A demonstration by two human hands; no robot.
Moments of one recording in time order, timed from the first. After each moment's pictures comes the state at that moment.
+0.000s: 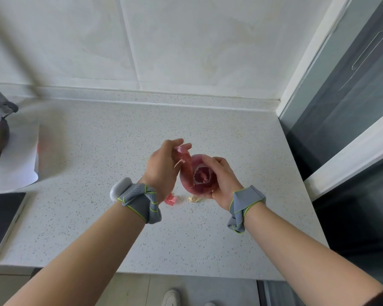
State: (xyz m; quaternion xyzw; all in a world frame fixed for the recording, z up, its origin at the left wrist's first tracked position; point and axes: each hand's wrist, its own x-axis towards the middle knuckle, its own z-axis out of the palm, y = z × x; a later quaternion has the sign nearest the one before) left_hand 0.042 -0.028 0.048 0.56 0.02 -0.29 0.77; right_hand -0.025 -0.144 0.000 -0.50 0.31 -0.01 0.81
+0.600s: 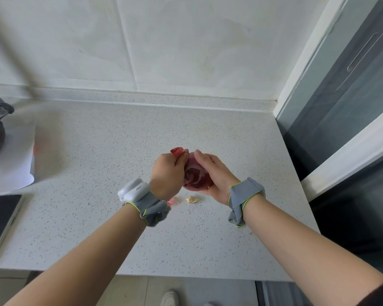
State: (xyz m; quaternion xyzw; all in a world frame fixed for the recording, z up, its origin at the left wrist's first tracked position) left_hand 0.031 -0.035 0.045 0.85 -0.13 -0.12 0.50; right_hand -0.021 -0.140 0.025 -0.49 0.30 0.03 0.82
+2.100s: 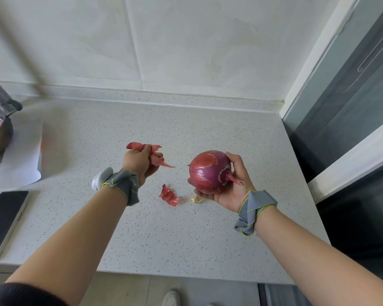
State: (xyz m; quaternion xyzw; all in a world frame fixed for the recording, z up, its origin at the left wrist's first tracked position) left_hand 0.097 0.003 0.023 0.57 0.13 -0.26 0.77; right_hand -0.032 -0.151 0.003 -0.34 0.24 0.07 0.91
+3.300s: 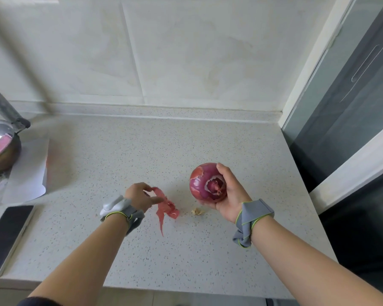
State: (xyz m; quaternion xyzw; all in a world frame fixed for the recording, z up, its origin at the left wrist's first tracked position) left_hand 0.092 0.035 -0.034 0.92 -0.03 -0.24 0.30; right_hand -0.028 -0.151 0.005 -0.41 0.32 -0.01 0.85
